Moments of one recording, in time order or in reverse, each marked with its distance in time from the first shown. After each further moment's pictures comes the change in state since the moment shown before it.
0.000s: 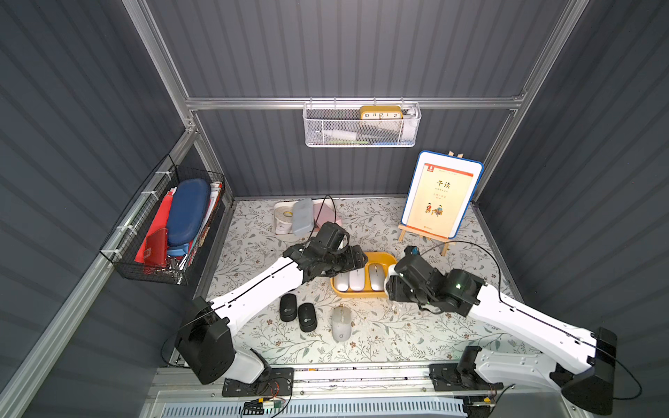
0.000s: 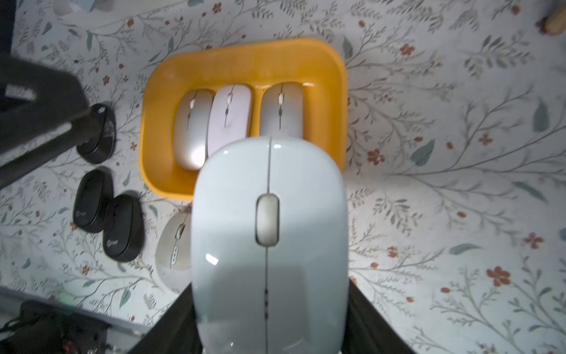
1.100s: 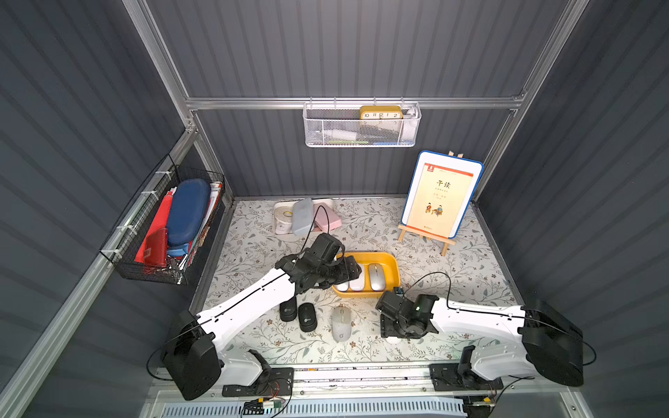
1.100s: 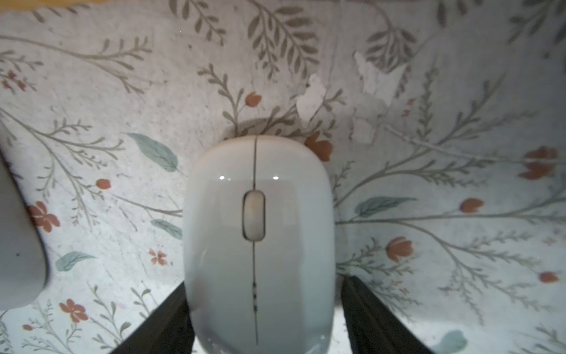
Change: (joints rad) left arm -0.035 -0.136 -0.138 -0.047 -0.047 -0.072; right arm 0.189 0.159 -0.410 0.232 -0.148 0.267
